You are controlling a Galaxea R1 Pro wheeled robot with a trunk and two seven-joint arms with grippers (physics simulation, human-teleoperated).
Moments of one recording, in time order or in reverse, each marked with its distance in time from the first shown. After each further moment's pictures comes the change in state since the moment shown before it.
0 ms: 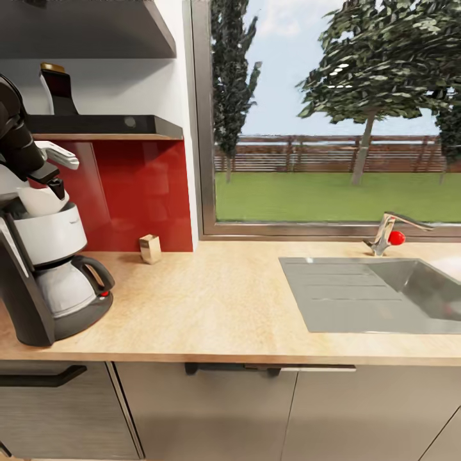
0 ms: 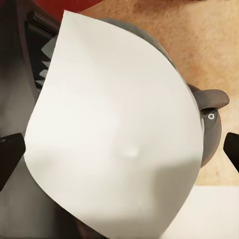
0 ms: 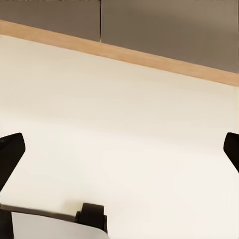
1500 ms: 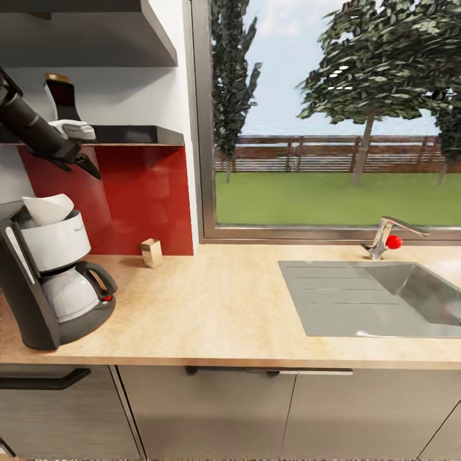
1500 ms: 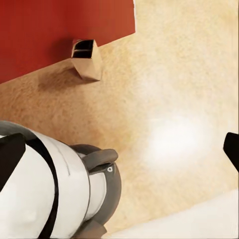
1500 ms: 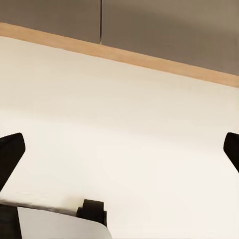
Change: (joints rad) left arm 0.000 0.000 0.316 -0.117 0.003 0.001 -0.219; right arm 0.000 0.000 0.000 0.000 0.000 0.000 0.000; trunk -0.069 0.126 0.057
